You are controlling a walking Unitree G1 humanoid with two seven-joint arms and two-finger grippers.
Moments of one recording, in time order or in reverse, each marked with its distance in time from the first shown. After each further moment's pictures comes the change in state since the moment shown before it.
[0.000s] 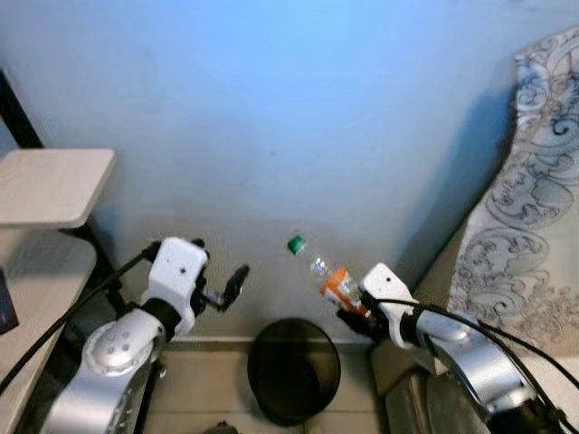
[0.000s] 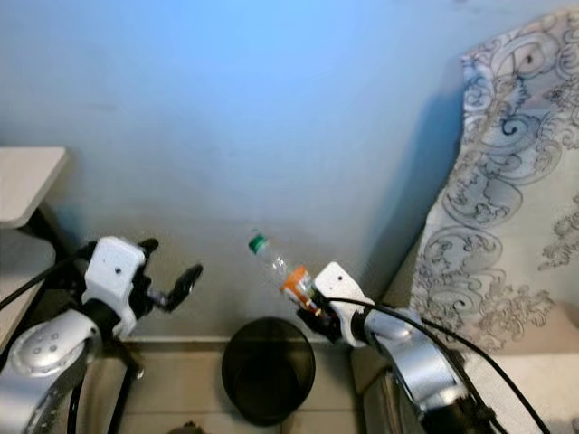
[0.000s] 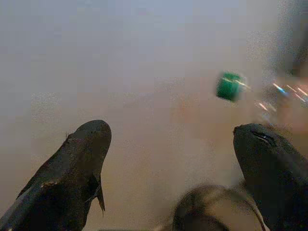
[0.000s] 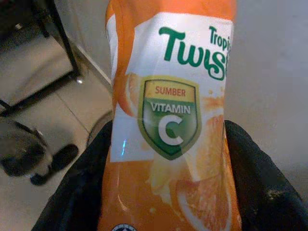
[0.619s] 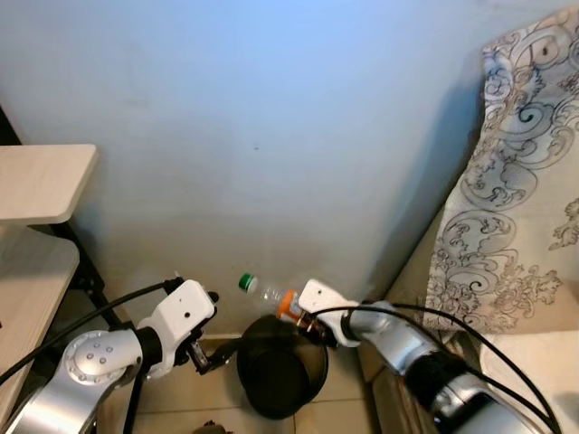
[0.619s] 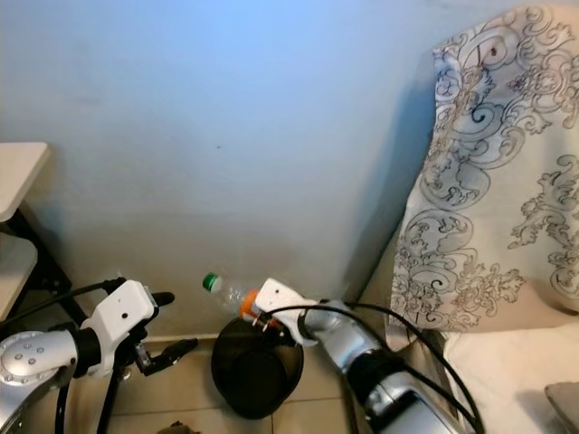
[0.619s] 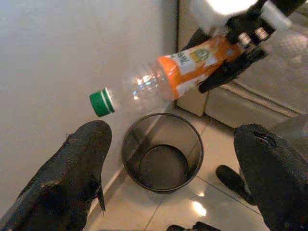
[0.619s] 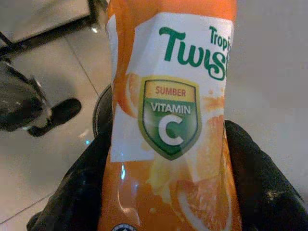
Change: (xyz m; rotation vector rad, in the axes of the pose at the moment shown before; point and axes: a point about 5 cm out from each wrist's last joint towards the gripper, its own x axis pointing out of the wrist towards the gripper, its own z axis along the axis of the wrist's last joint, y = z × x) left arm -0.016 -0.001 -0.032 0.133 0.237 -0.395; right arm 0.081 0.038 0.002 -0.213 0.173 0.120
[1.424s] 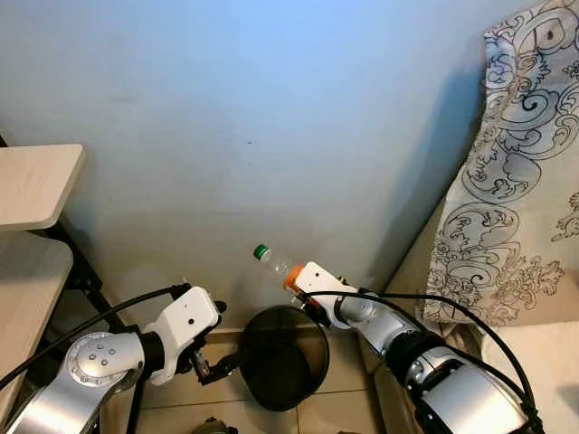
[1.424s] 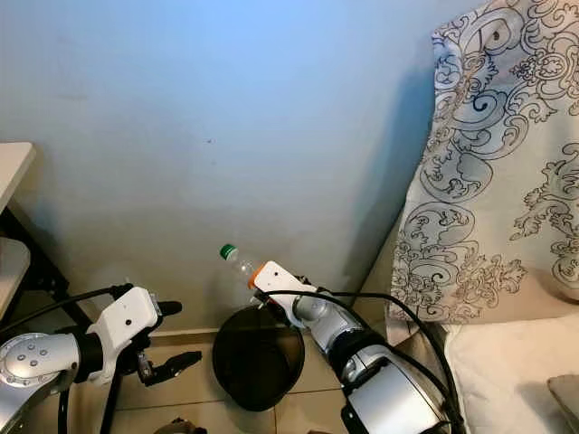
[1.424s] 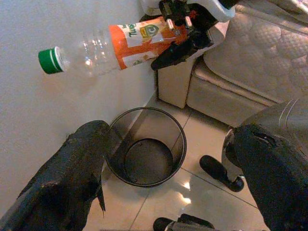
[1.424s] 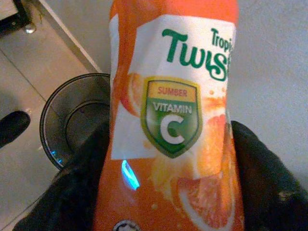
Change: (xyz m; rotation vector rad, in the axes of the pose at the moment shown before) left arm 0.001 -0.006 -0.002 0.001 0.010 -0.069; right arm 0.007 -0.018 0.016 0.039 -0.001 -0.240
